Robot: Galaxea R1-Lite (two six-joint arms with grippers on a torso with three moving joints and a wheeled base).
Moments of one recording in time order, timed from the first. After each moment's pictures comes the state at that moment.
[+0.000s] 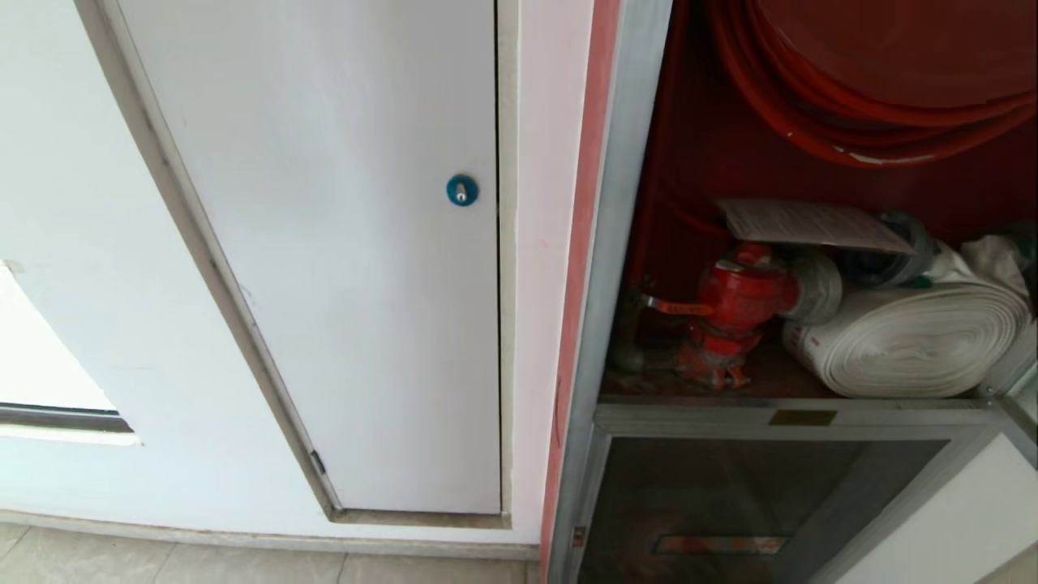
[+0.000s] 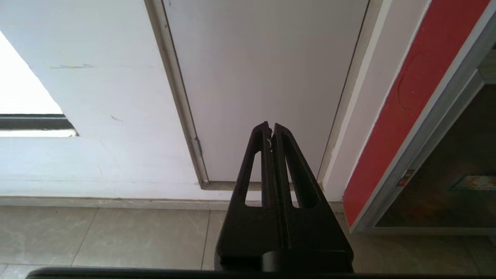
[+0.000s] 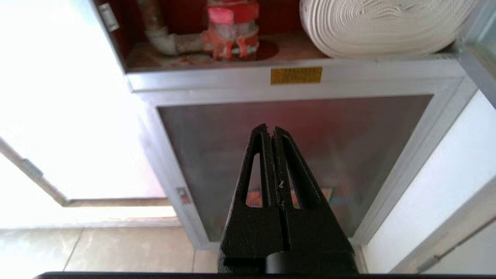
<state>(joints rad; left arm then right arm) 0.00 0.00 0.00 0.00 -0.02 0.00 0.01 0.00 0.00 0.00 -0.05 0.07</state>
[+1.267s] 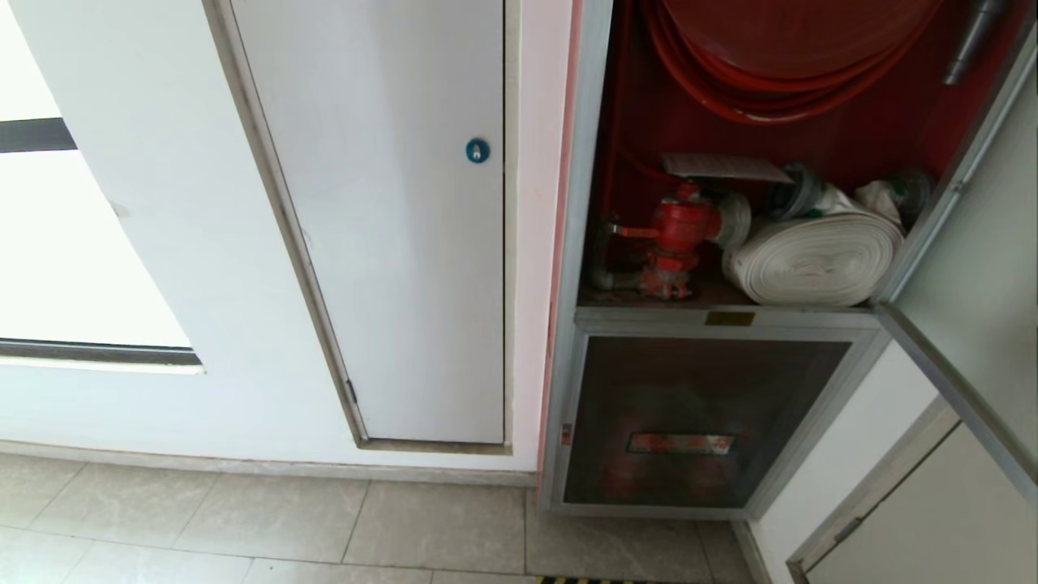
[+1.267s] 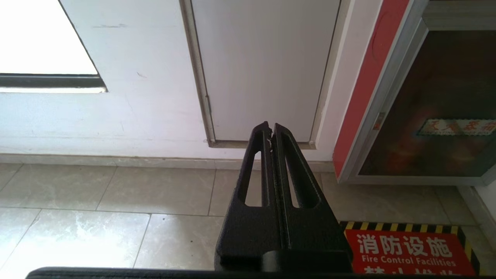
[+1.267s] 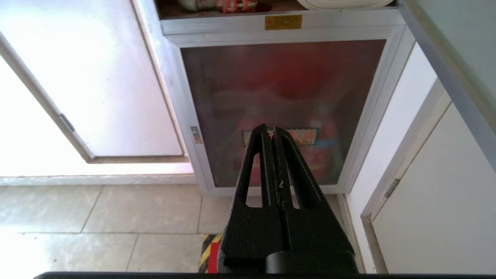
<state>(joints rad) 0.00 0.00 0.00 0.00 -0.02 0.00 0.01 0.00 0.00 0.00 -0.06 0.07</state>
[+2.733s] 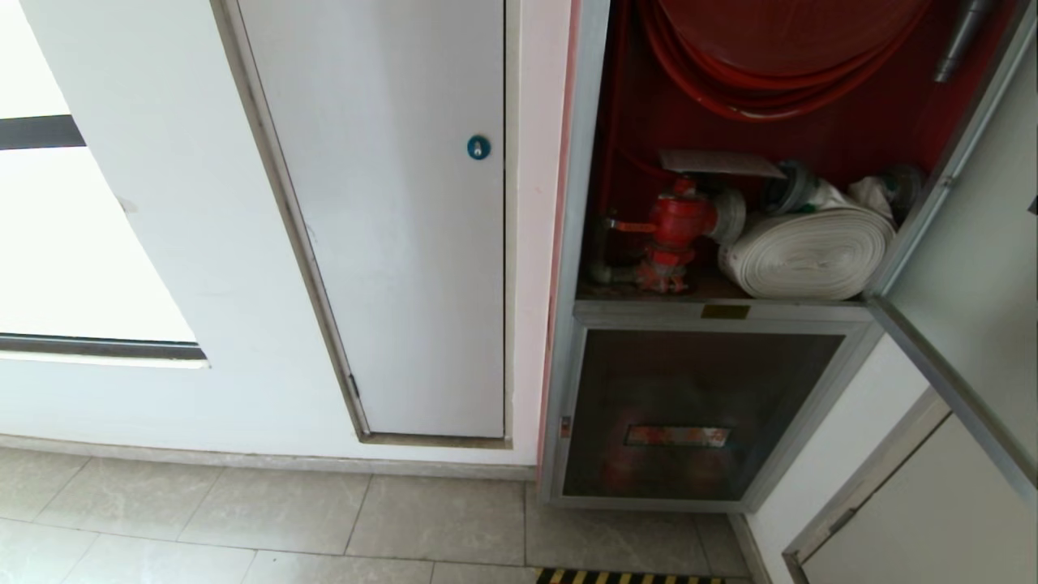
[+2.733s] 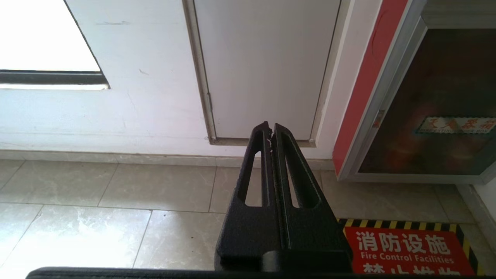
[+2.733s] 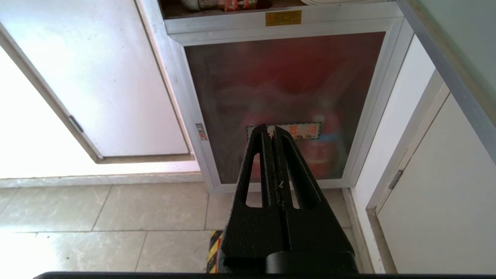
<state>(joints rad) 0.00 0.00 0.00 0.00 -0.02 0.00 0.01 0.00 0.00 0.00 -0.05 0.10</state>
